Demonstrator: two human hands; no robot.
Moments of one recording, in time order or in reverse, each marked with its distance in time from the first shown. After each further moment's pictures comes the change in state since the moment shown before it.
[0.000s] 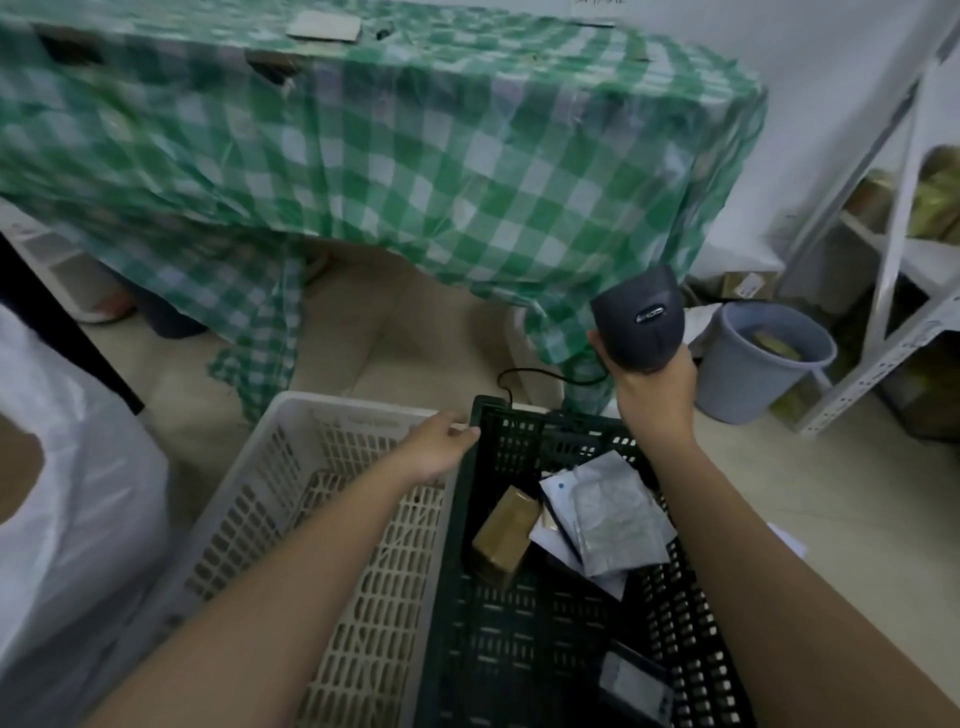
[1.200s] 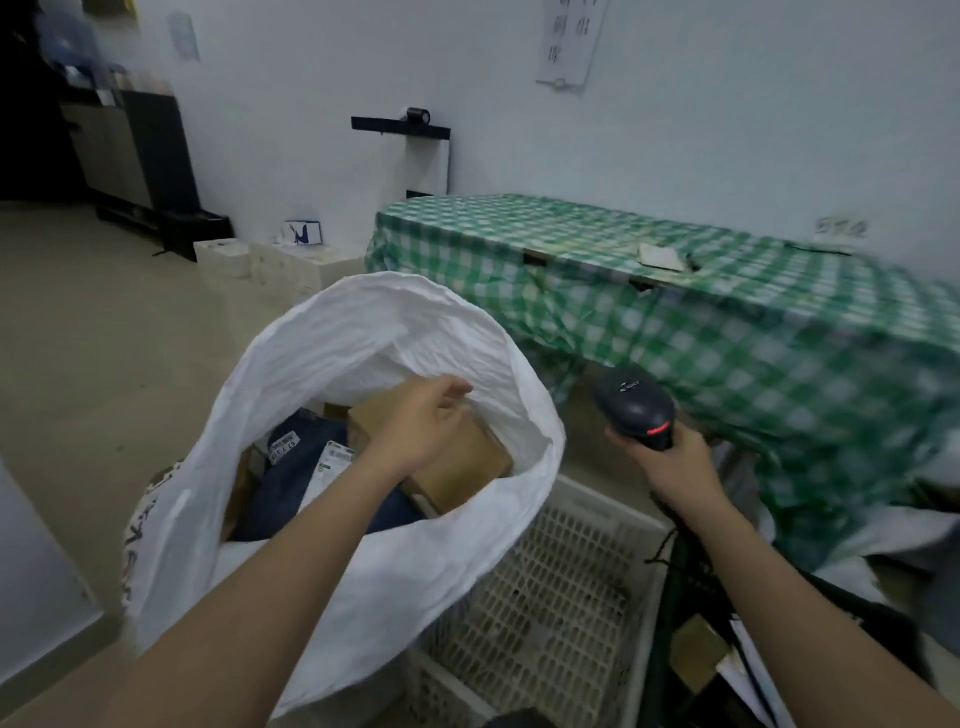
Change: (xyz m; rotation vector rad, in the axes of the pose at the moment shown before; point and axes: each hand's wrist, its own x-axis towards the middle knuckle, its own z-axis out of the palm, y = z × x) left_hand -0.314 -0.117 -0.252 0.000 0.771 0.313; right_hand -0.172 -0.225 0.131 0.119 -0.484 -0.006
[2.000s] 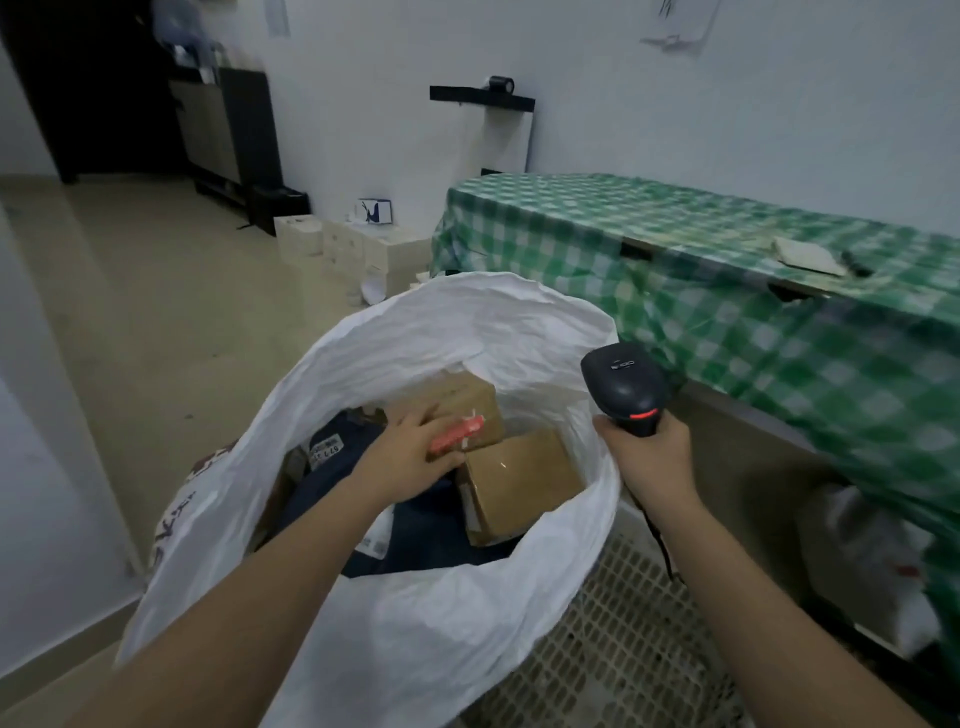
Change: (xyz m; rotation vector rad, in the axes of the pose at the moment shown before) left_hand 0.052 -0.152 -0.012 0.497 -0.086 -0.088; right_hand 0.091 0.015 0.145 0.177 -0.041 0.010
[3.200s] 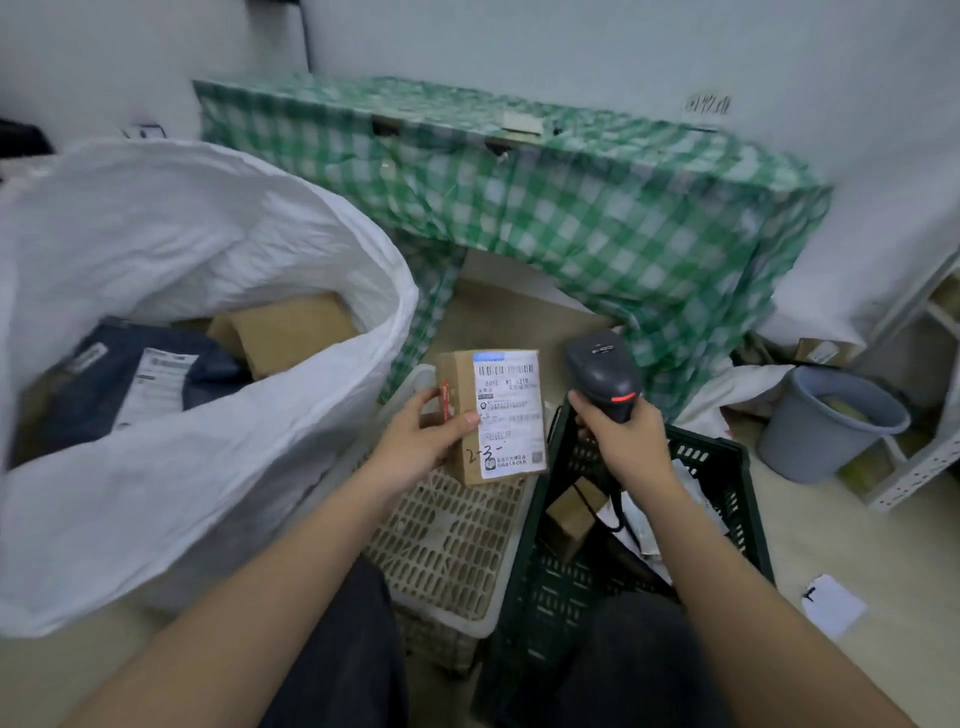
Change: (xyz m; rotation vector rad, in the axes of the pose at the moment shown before) left_hand -0.145 0.246 0.123 -1.184 -0.327 -0.196; right_hand -0.185 0.049 -0.251 -0.075 0.239 0.136
